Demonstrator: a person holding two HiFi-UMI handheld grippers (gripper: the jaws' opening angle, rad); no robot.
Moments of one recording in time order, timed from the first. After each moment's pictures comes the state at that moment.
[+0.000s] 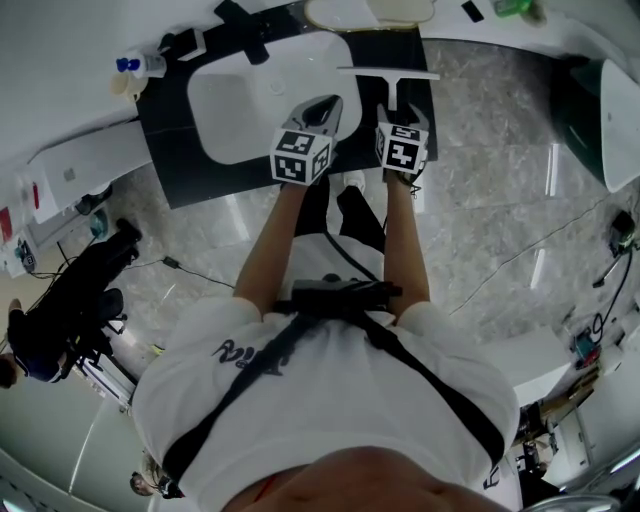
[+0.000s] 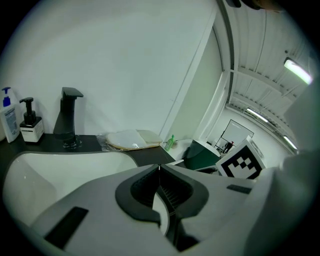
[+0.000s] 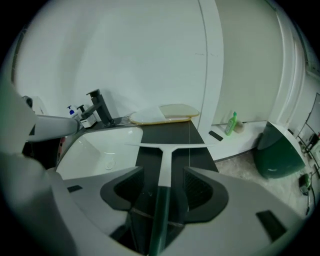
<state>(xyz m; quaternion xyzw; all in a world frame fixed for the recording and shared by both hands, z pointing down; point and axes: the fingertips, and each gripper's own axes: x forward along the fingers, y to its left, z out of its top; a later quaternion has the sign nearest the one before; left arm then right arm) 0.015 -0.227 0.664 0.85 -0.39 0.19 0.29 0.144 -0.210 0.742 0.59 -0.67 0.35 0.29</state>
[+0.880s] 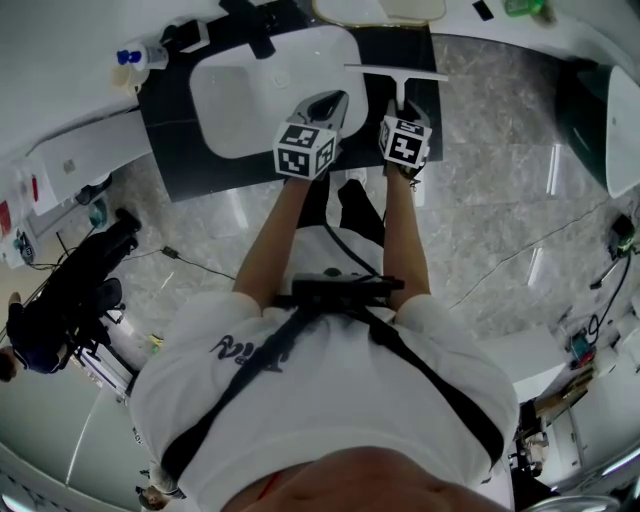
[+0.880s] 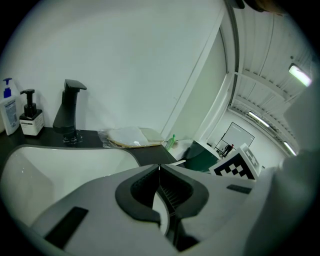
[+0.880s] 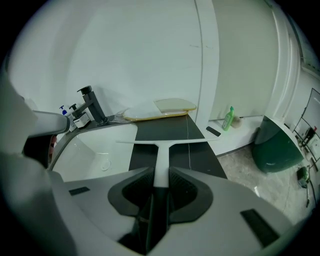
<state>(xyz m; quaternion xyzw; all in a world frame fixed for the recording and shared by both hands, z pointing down) 0.015 -0.230 0.671 0.84 -0.39 0.18 0.32 0.152 -0.213 0.765 0.61 -0.64 0.36 0.30</state>
